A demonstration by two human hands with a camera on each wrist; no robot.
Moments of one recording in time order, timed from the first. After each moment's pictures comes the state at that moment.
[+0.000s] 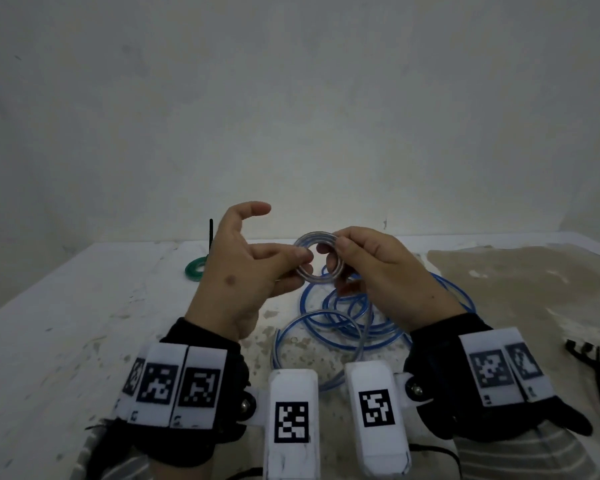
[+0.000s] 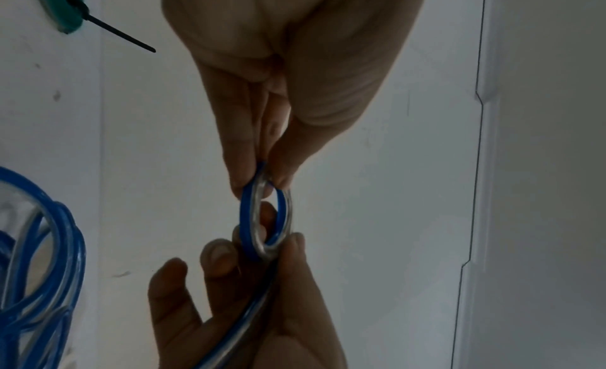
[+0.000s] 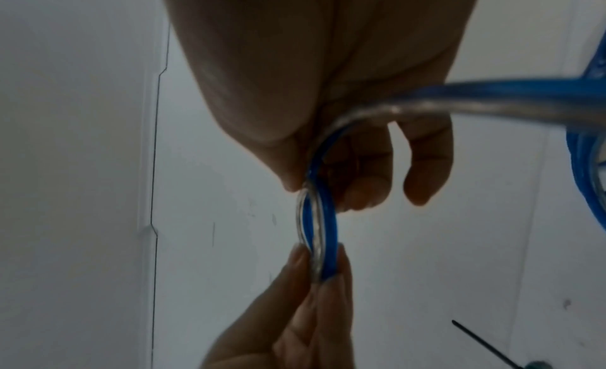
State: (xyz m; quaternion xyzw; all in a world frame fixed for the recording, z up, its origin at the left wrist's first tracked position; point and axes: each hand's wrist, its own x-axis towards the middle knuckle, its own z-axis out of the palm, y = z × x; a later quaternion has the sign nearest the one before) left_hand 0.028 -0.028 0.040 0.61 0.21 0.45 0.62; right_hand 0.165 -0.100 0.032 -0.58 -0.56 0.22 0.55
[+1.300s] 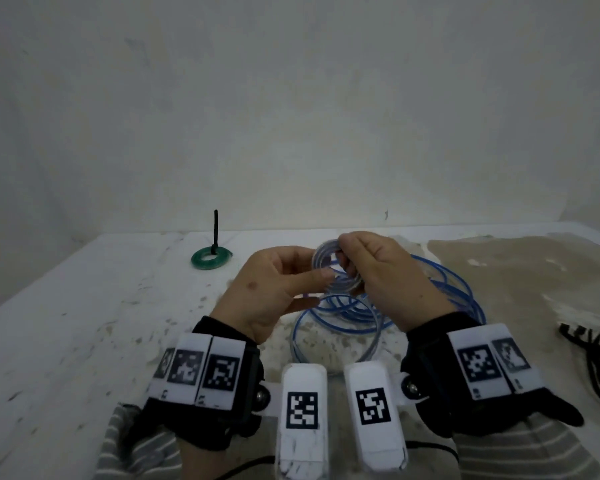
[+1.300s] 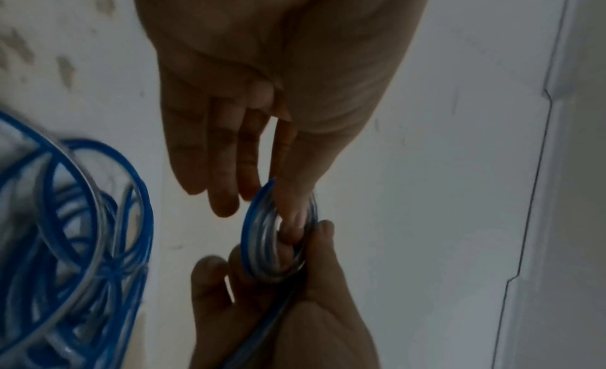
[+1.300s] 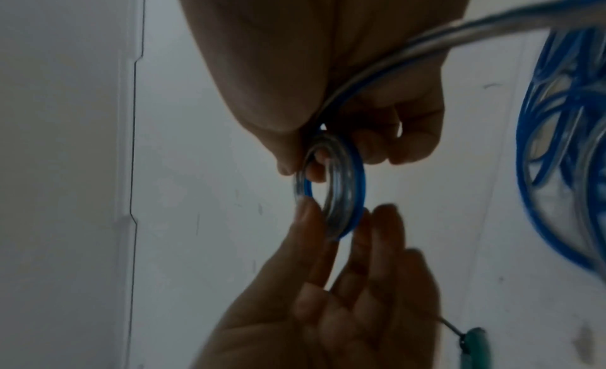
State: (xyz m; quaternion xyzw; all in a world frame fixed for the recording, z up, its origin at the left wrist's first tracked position) left_hand 0.031 -0.037 0.019 0.63 0.24 0.32 0.66; right_hand 0.160 -0.109 0.019 -0.64 -0.53 0.15 0.54
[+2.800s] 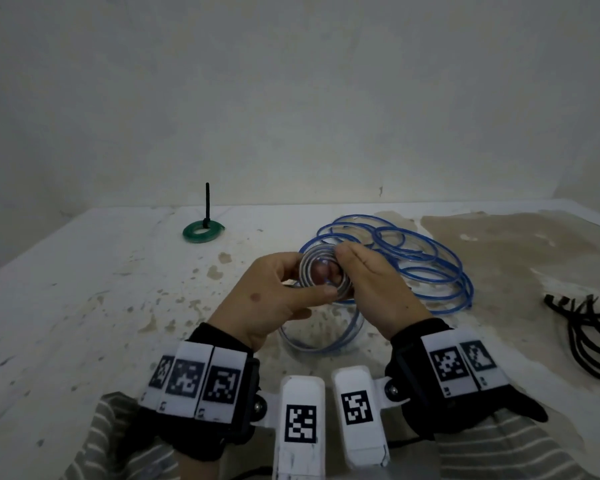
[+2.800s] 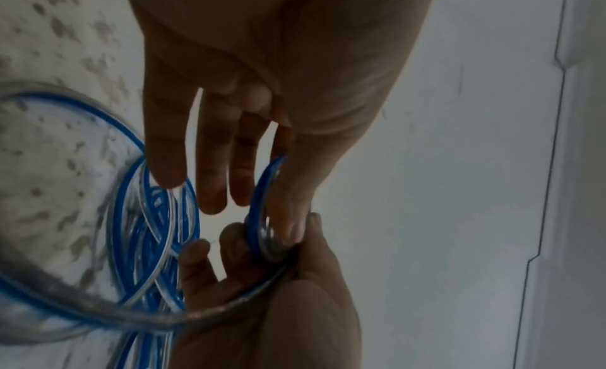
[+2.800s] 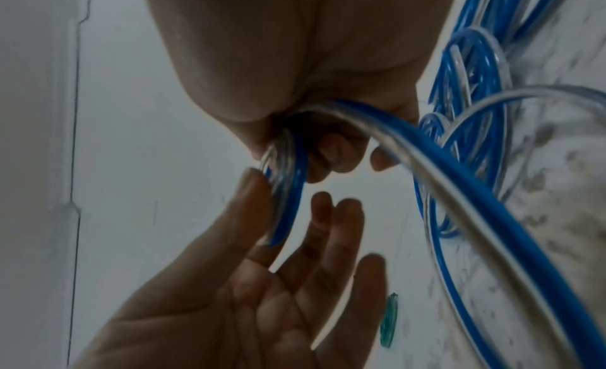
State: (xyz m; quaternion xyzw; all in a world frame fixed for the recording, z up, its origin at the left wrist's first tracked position) left_hand 0.024 -0.056 -0.015 0.69 0.27 0.28 0.61; right_hand 0.153 -0.121 -0.024 -0.64 -0.50 0.21 0.55
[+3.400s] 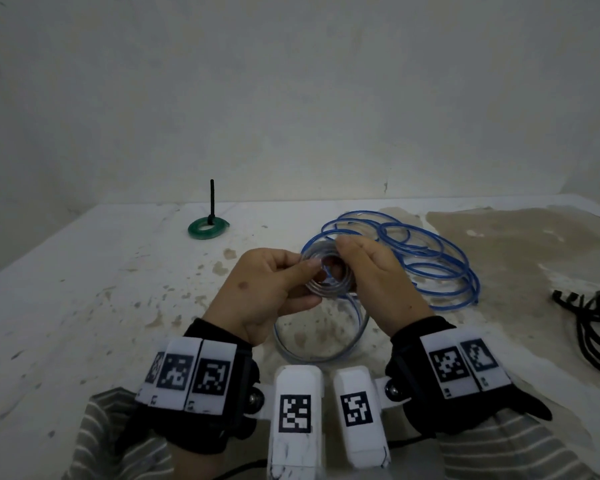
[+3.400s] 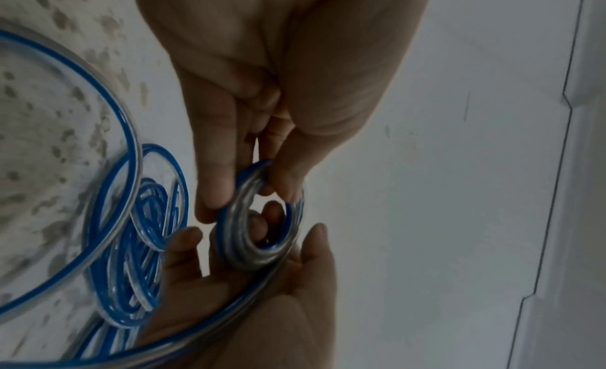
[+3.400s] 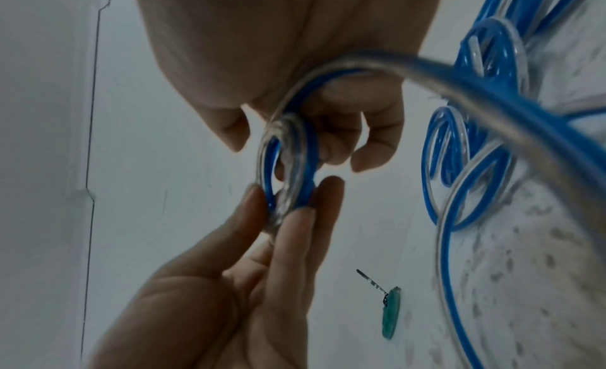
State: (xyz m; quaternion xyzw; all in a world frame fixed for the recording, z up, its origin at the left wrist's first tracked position) left_hand 0.020 -0.053 -0.009 0.59 0.28 0.31 0.70; right_hand 0.145 -0.121 -0.022 -0.60 -0.49 0.22 0.59
